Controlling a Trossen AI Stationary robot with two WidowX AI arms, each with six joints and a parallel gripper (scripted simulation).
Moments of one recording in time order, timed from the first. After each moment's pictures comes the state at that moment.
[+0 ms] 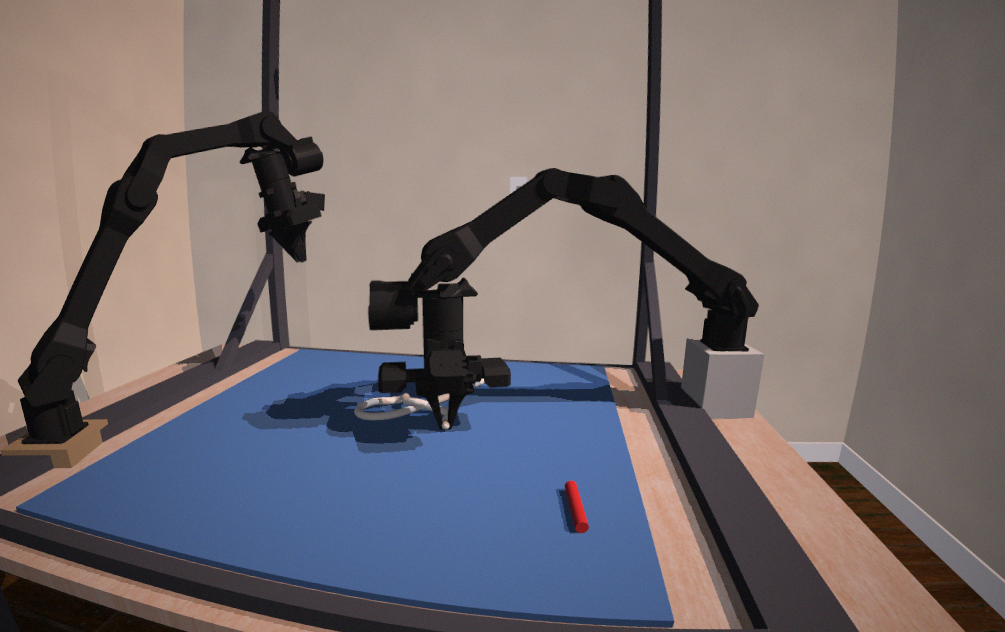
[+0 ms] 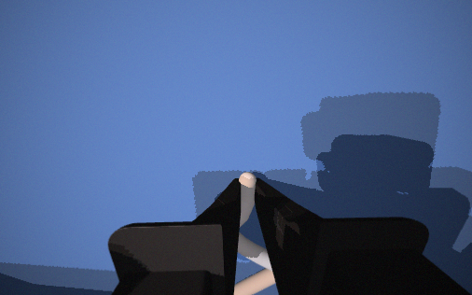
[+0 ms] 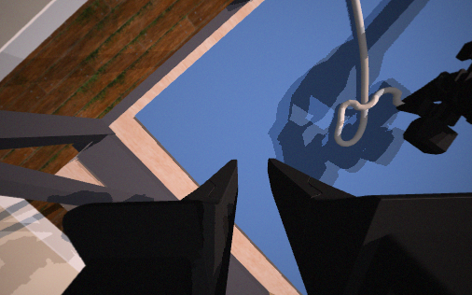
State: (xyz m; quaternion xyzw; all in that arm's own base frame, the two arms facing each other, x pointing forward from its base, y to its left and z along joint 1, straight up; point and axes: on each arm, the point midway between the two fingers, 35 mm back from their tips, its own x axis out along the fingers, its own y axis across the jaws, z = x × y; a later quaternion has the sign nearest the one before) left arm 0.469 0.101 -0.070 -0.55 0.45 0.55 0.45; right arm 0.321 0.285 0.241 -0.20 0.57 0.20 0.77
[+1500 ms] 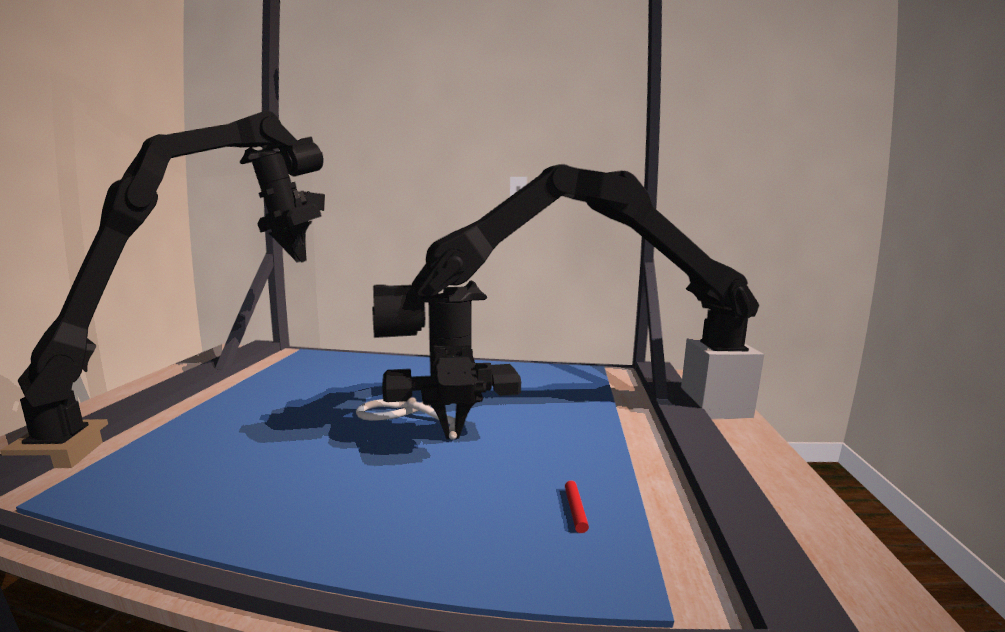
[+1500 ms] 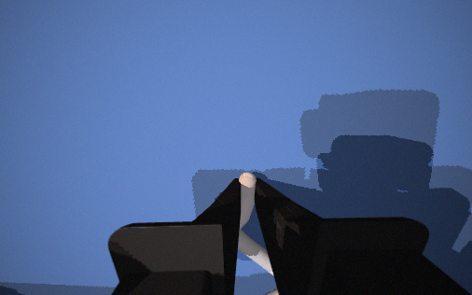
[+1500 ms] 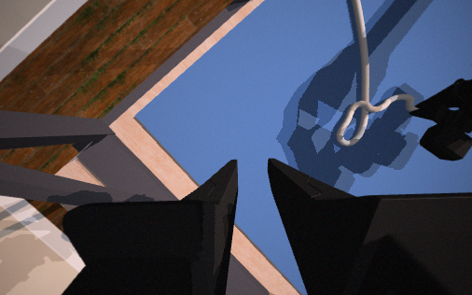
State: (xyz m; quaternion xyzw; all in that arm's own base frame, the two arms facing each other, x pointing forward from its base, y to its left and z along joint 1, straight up) left arm 0.455 0.132 -0.070 -0.55 0.45 0.55 0.44; right arm 0.321 0.285 0.241 -0.20 0.57 0.20 0.77
